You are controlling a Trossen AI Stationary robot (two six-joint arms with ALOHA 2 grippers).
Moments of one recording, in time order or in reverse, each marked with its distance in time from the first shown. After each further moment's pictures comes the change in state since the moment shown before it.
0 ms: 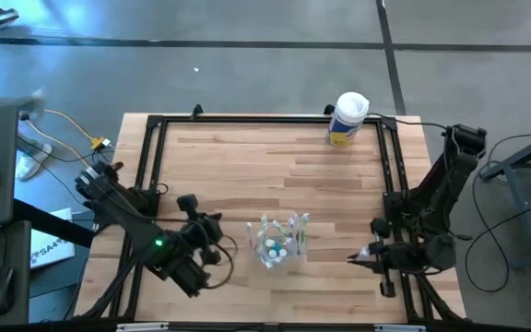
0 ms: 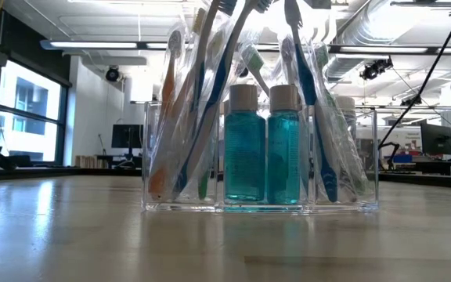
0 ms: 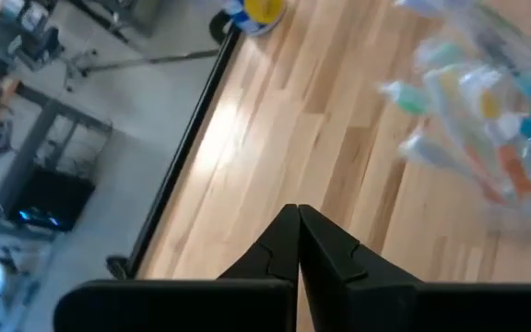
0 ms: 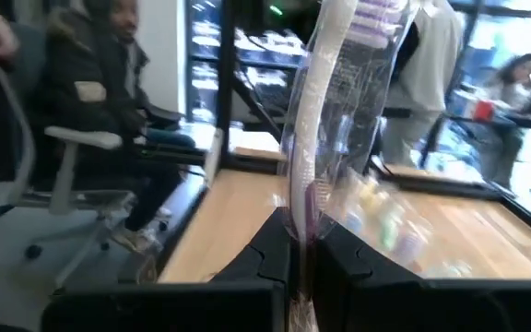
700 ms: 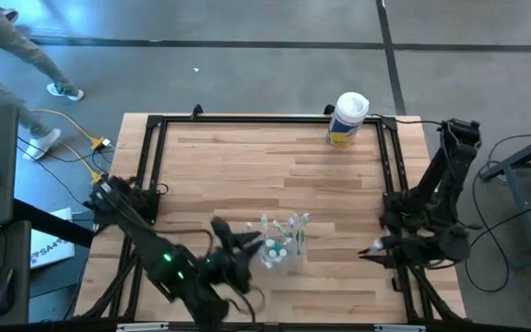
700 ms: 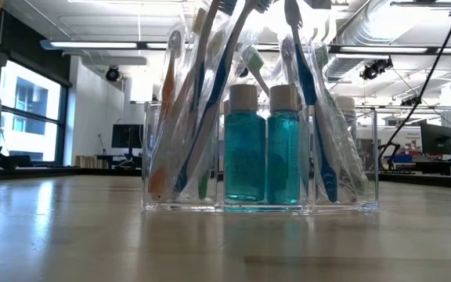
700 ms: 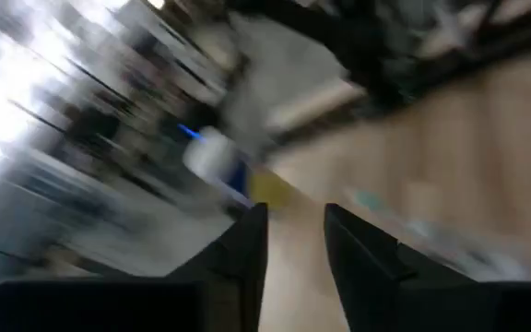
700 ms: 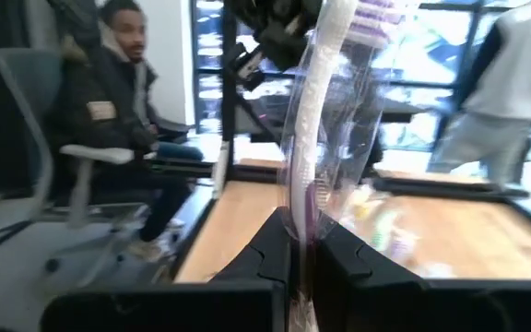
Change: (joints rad) left arm -0.017 0.181 0.287 0.665 -0.303 0.891; right arm 0.051 -0.111 0.000 -0.068 0.016 0.012
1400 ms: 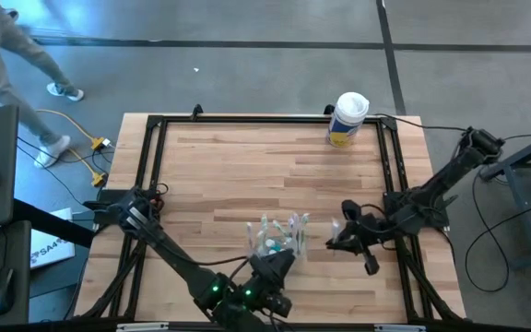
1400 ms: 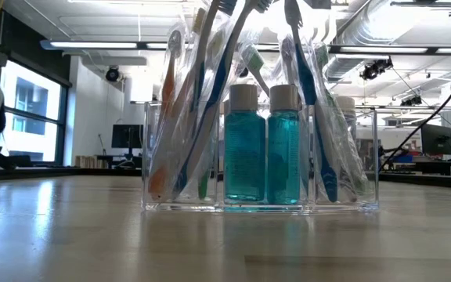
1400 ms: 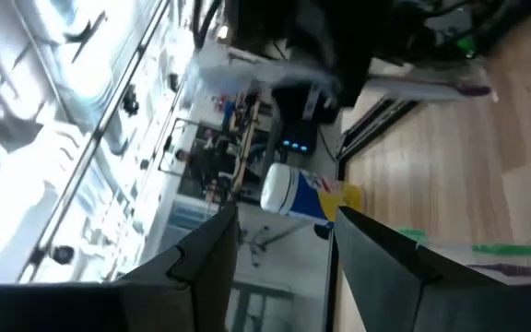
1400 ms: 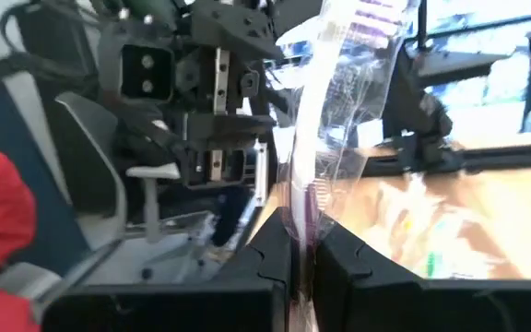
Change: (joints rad) left arm 0.030 0.278 -0.001 0.848 -0.214 0.977; right arm -0.509 0.011 0.001 0.007 -0.674 0.215
